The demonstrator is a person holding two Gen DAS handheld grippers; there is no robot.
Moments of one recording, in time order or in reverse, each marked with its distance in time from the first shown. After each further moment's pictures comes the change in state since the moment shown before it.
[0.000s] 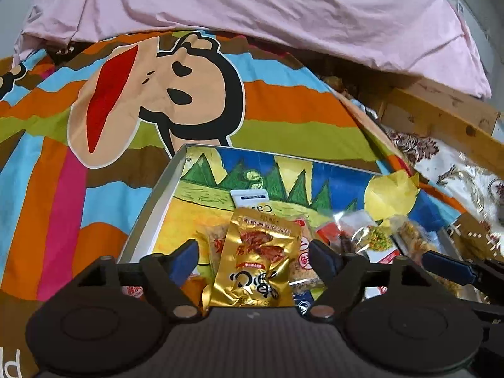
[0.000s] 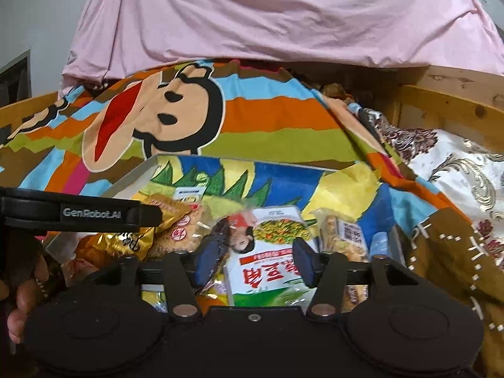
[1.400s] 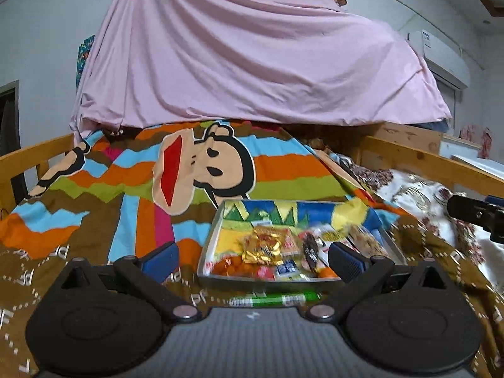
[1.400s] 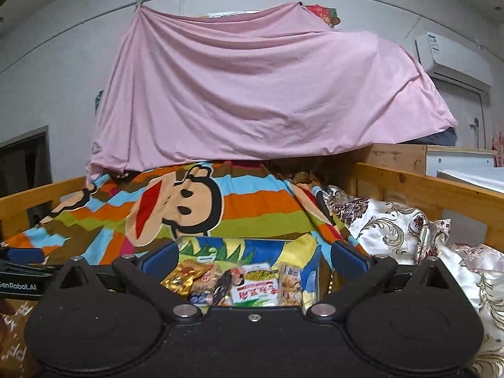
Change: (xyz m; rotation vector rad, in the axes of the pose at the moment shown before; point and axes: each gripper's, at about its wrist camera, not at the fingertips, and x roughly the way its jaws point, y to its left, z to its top) left arm -0.229 -0.026 -0.051 0.118 -0.227 0.086; right arm -0.239 -0.029 -0.013 0.065 -0.290 0.015
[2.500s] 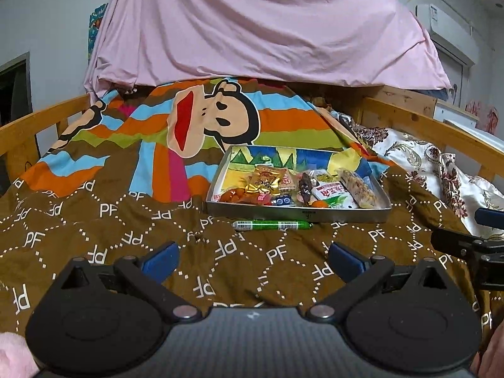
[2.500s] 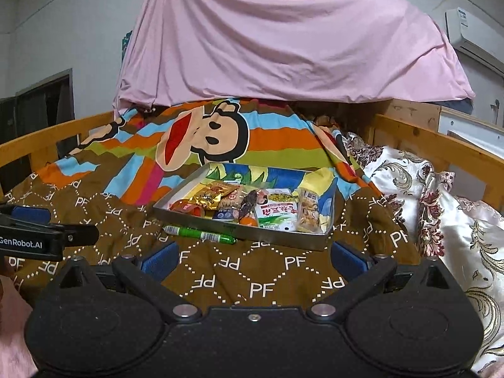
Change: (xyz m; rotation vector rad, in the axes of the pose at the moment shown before) left arm -0.063 -0.007 -0.038 -0.024 0.158 0.034; right arm -0.055 0.024 -0.037 -0.079 0.227 0.055
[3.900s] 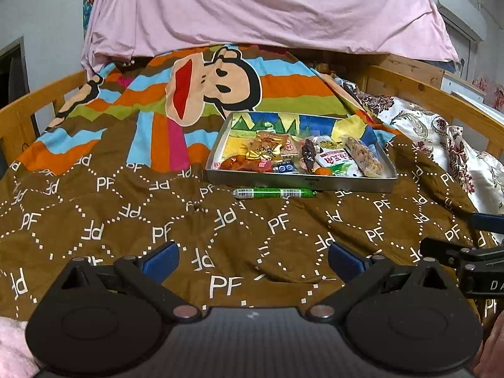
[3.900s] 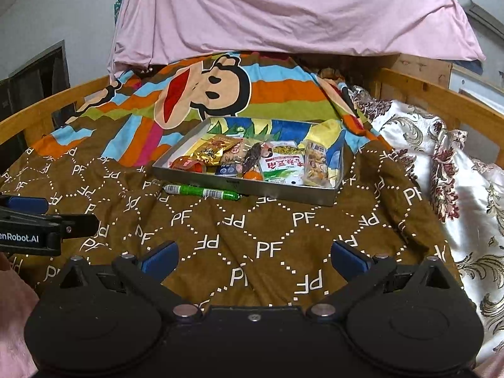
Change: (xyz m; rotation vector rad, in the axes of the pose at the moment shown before) left arm 0.016 0.000 0.000 0.009 0.140 0.010; right arm 0.027 -0.001 -0.006 0.029 0.188 0.018
